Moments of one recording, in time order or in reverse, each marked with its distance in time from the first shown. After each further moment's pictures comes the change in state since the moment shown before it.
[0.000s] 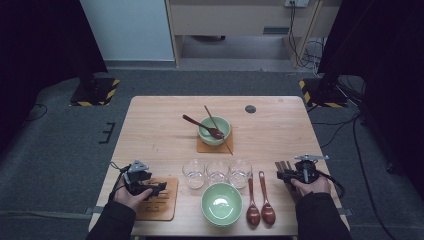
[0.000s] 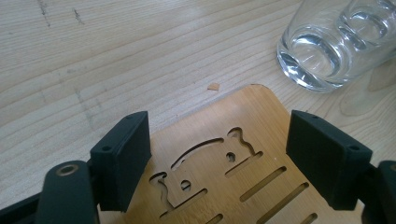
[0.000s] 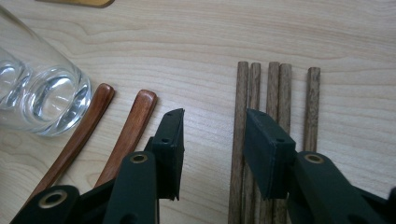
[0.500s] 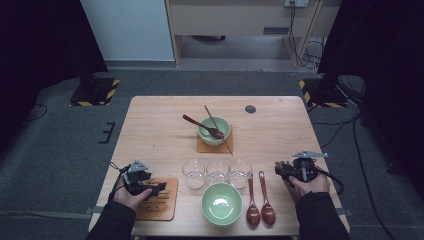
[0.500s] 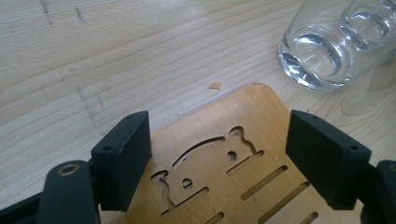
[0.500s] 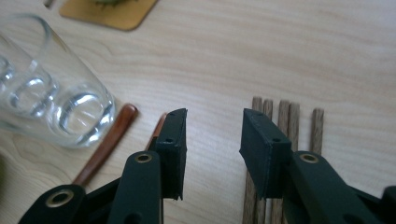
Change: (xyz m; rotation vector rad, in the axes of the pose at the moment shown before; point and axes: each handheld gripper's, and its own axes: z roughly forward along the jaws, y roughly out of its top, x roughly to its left) left arm 0.000 0.000 -0.001 0.000 0.002 -0.002; right arm 0.018 0.013 -0.012 -0.068 -0.010 -0.088
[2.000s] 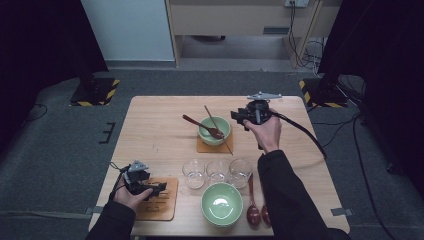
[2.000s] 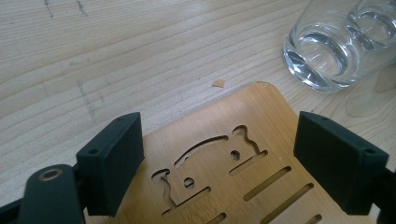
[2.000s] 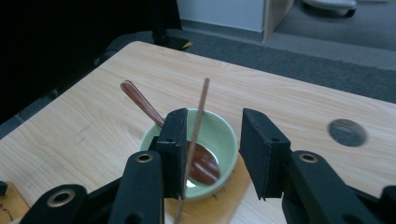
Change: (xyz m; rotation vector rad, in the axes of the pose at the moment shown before) left arm 0.002 0.000 0.002 0.014 0.005 -0.020; right arm 0.089 0.180 0.046 -0.223 0.106 -0.107
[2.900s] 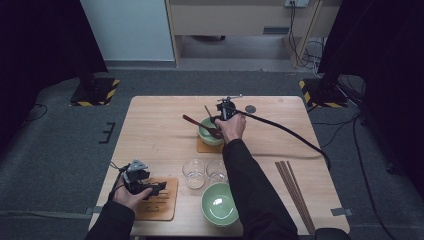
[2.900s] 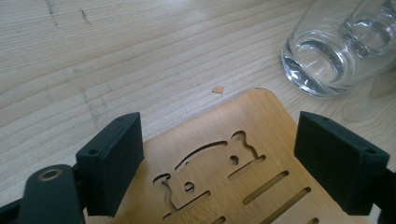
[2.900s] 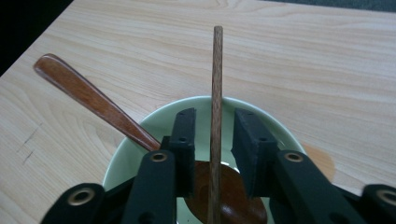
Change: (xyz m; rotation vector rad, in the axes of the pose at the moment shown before) left arm 0.000 0.002 -0.002 -0.019 0.000 -0.001; right arm 0.015 -0.015 0.137 0.213 -0.056 0.113
